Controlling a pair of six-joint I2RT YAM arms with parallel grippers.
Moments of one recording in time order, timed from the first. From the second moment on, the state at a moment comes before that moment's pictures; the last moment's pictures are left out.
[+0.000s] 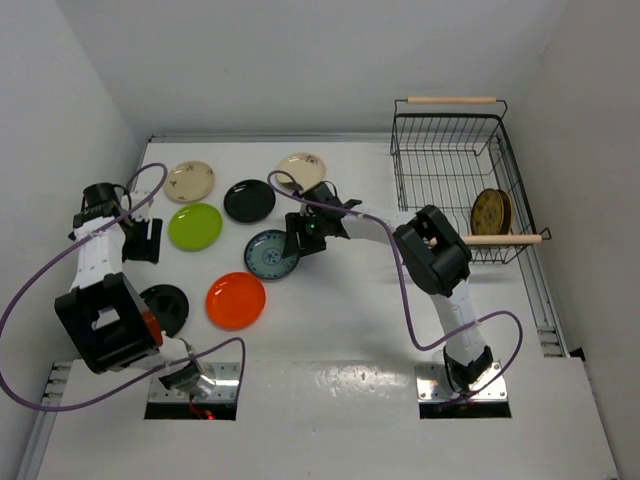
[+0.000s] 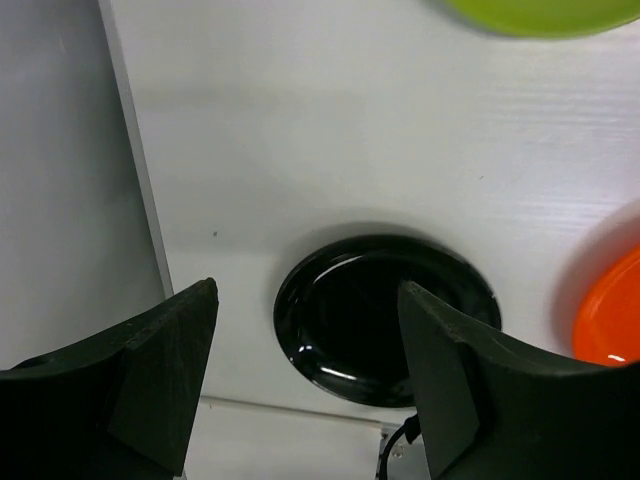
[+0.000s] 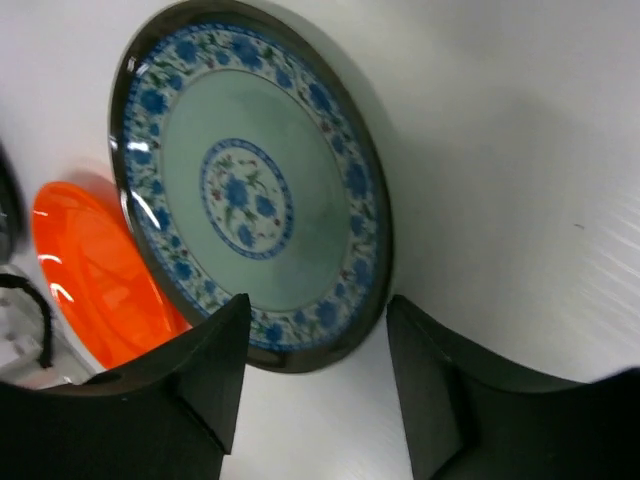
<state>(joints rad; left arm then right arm) 0.47 1.41 1.09 -0.79 0.03 0.45 0.68 2.18 1.46 -0.23 -0.35 0.50</state>
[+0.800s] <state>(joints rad) 0.52 1.49 1.20 -0.77 0.12 0.50 0.47 1.53 1.46 -0.39 -0.12 0.25</state>
